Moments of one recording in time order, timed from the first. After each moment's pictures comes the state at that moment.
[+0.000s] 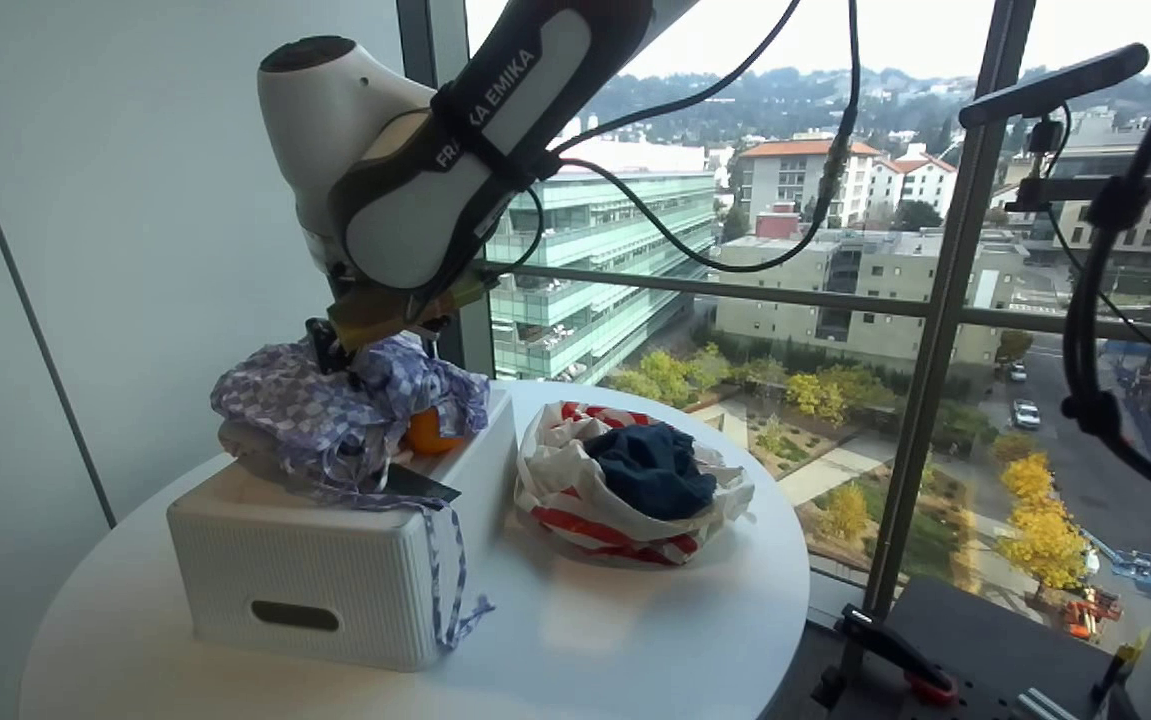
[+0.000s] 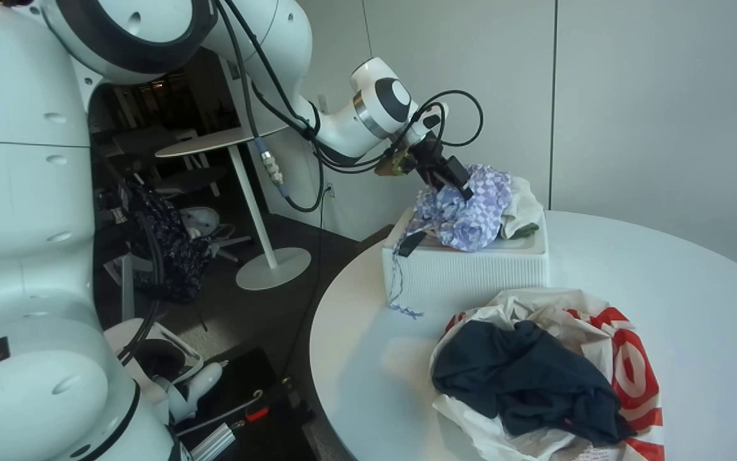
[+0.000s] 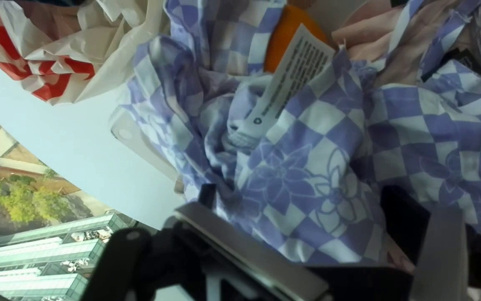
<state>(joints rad) 0.26 0.35 0.05 -1.84 -0.65 2.45 0.84</state>
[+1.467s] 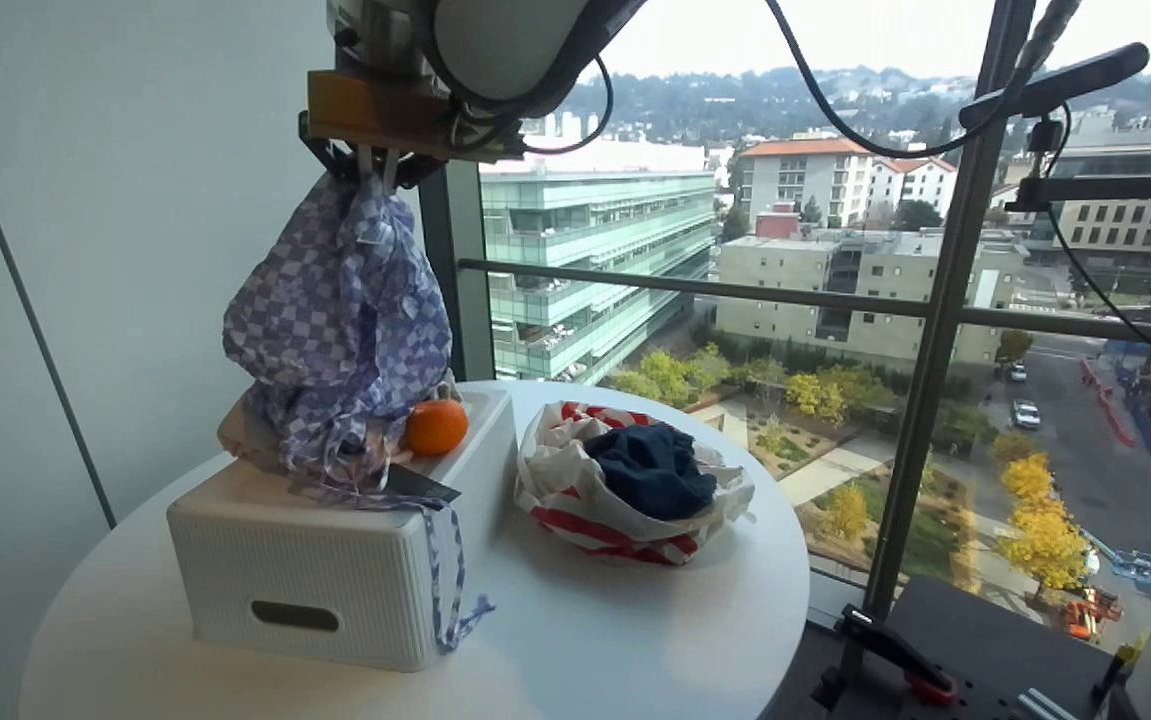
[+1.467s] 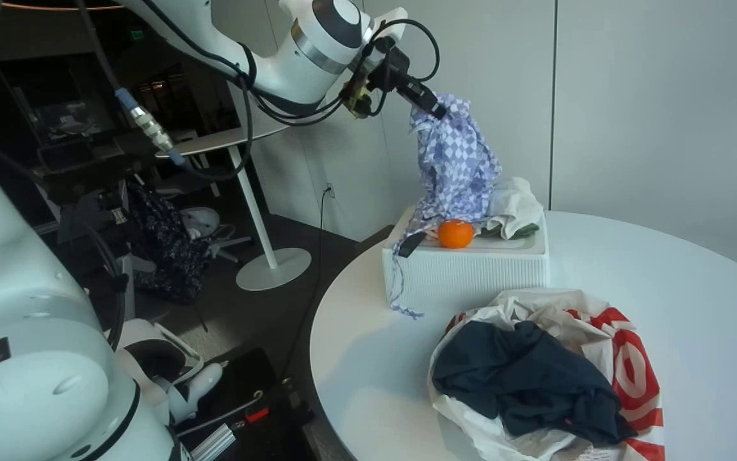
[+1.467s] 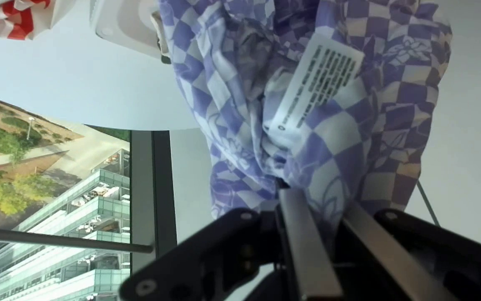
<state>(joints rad) 0.27 -0.06 0.02 -2.06 -0.69 2.66 1.15</state>
